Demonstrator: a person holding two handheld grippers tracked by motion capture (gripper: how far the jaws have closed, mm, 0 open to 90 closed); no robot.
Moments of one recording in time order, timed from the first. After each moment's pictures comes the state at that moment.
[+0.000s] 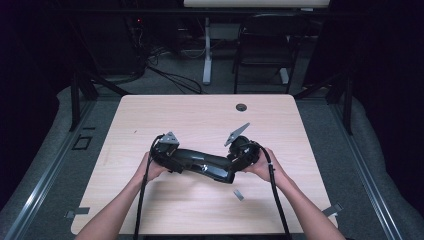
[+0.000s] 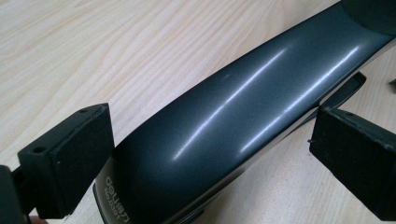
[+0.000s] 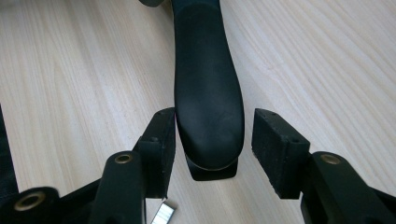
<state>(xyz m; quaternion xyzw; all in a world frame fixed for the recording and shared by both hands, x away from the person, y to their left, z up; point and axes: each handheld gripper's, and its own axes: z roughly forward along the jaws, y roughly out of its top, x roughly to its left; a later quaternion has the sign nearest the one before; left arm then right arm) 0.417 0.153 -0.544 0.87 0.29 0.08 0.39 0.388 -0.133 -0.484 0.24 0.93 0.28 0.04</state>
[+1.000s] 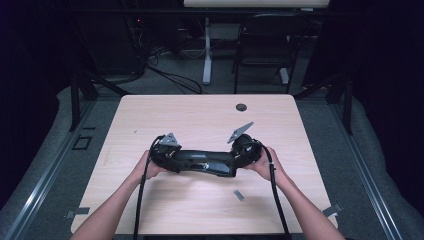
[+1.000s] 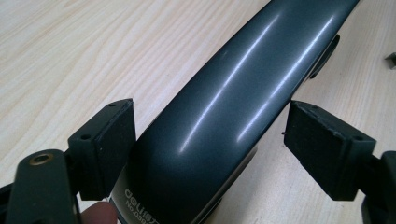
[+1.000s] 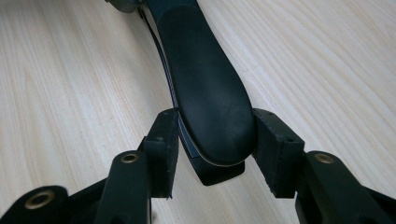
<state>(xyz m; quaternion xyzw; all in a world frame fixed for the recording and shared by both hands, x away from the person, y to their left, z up) 0.415 0.156 -0.543 0.89 0.25 0.08 0.38 0.397 -0.142 -0.489 0.25 0.92 0.29 0.06</state>
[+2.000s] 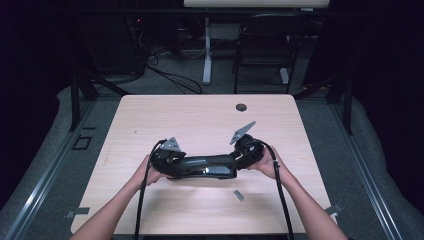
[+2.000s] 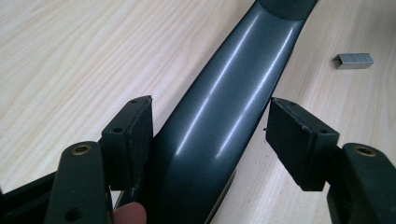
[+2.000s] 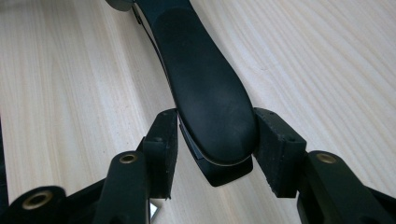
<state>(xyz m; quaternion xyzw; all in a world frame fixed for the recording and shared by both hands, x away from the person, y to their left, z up) 0.387 0.146 -0.527 0.89 0.25 0.06 0.38 0.400 -0.150 -0.492 0.22 0.93 0.30 0.02</state>
